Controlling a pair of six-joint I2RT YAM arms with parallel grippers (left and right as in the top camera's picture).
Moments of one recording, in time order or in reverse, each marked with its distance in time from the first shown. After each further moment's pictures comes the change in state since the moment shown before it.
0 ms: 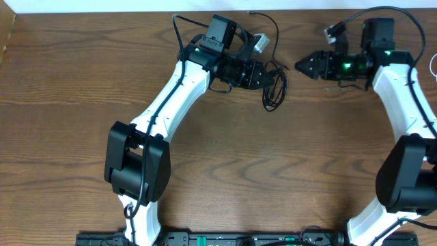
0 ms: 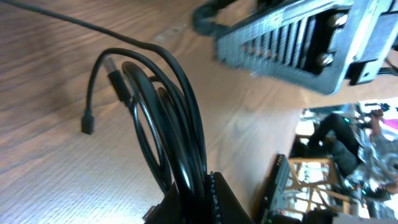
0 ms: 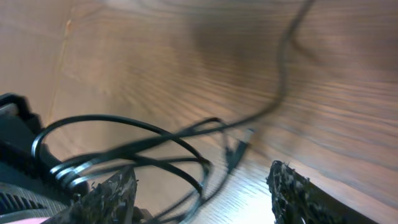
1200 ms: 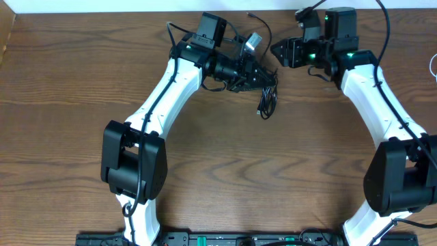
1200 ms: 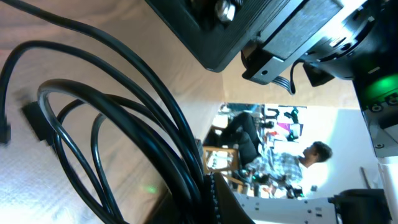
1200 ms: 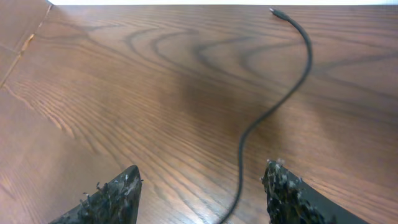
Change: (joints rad) left arm 0.047 0.000 -0.002 -0.031 0.291 -0.266; right arm 0.190 0.000 0.000 0.328 0.279 0.085
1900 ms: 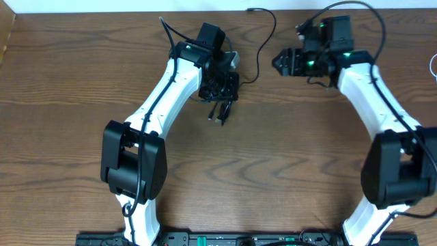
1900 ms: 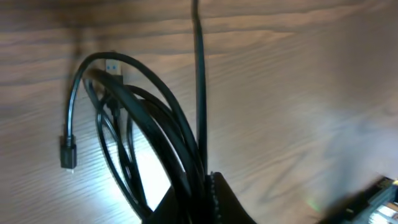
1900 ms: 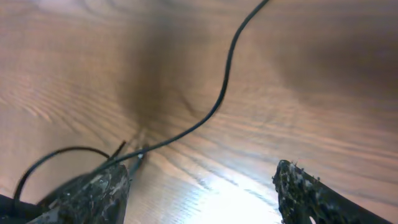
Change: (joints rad) left arm 0.001 0.000 -0.002 -0.316 -0.747 0.247; right arm 0.003 0.063 0.000 -0.154 0.061 0.093
